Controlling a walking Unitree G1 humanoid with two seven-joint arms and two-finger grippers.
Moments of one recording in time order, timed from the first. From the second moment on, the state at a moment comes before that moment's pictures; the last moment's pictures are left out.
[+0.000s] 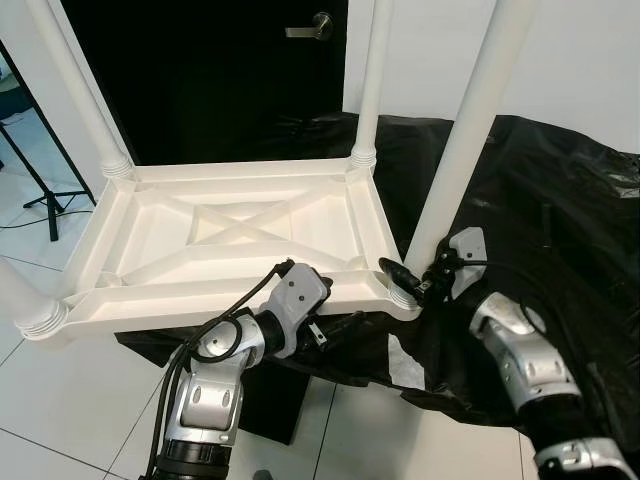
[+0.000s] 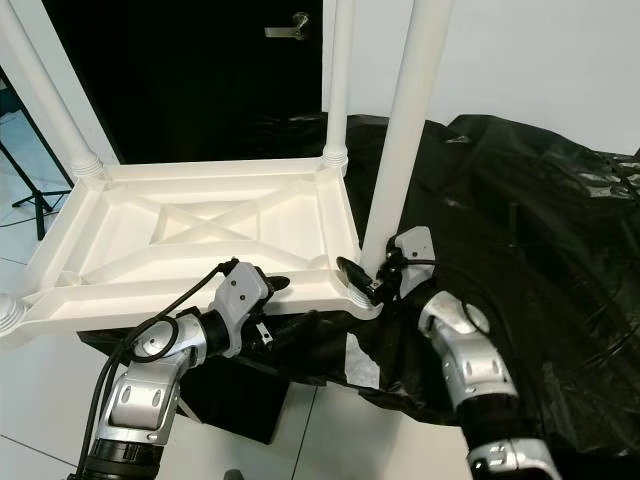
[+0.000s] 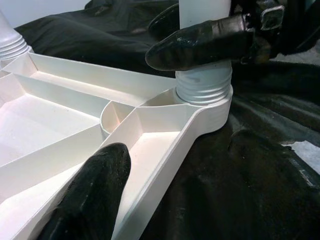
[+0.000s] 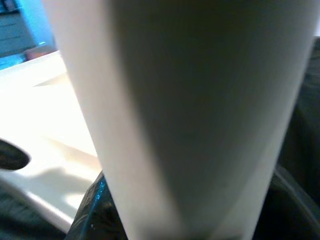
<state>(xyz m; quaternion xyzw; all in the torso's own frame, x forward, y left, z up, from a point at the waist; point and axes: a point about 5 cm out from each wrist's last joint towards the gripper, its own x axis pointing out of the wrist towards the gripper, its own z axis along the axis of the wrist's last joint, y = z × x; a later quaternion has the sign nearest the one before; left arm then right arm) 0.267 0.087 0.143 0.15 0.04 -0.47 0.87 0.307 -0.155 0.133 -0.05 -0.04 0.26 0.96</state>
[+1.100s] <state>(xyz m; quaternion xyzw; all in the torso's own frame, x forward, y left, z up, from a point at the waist) 0.264 0.089 0.139 0.15 0.05 -0.47 0.87 0.278 -0.138 0.125 0.00 -0.02 0.05 1.00</state>
